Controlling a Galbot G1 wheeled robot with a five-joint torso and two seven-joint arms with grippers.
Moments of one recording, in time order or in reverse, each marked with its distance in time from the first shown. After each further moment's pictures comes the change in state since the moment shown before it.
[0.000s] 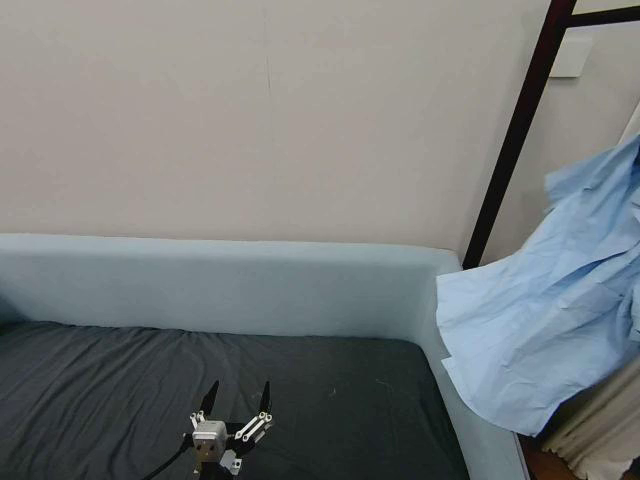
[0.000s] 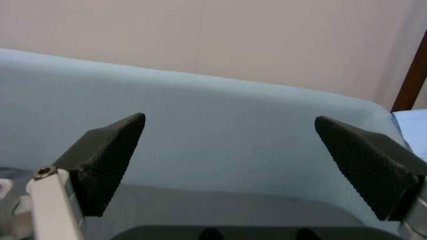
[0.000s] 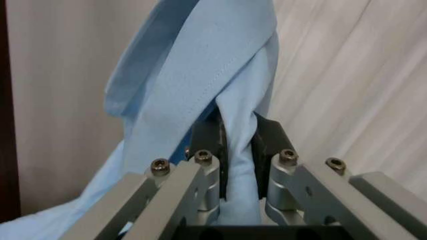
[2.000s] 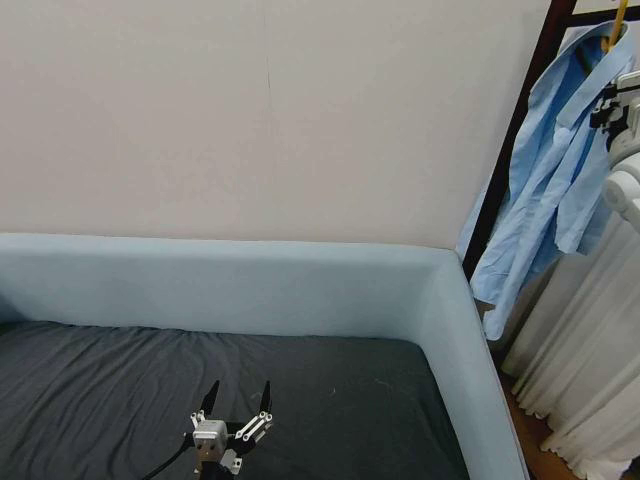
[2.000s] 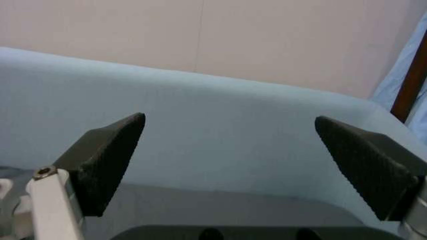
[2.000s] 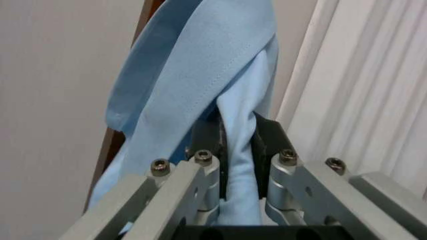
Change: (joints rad) left arm -0.003 0.002 0.002 0.000 -0.004 0.003 -0.001; right arm 0.529 0.465 -0.399 -0.338 -0.475 0.245 -0.048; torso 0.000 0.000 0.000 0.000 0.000
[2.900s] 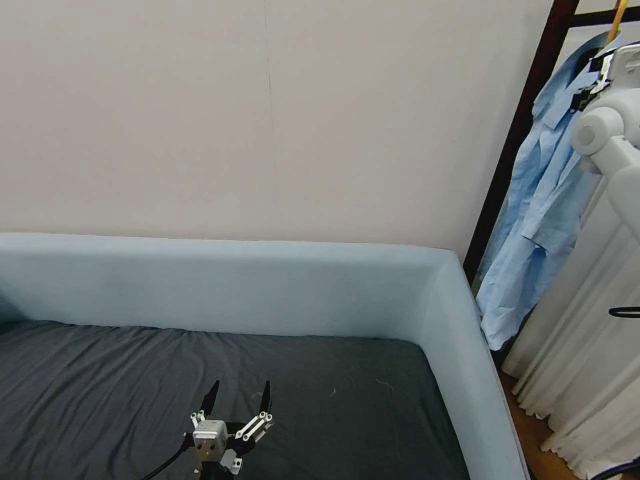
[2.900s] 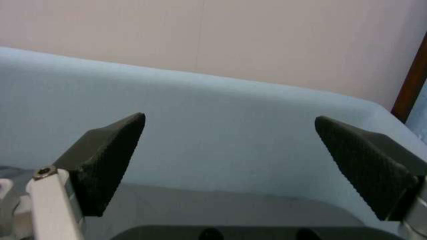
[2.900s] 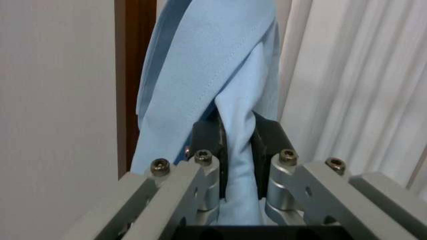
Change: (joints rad) left arm 0.000 0.000 0.000 0.000 0.000 0.000 0.000; right arm 0.186 0.144 -0.081 -0.114 0.309 -0.202 0.270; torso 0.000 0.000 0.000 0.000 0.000
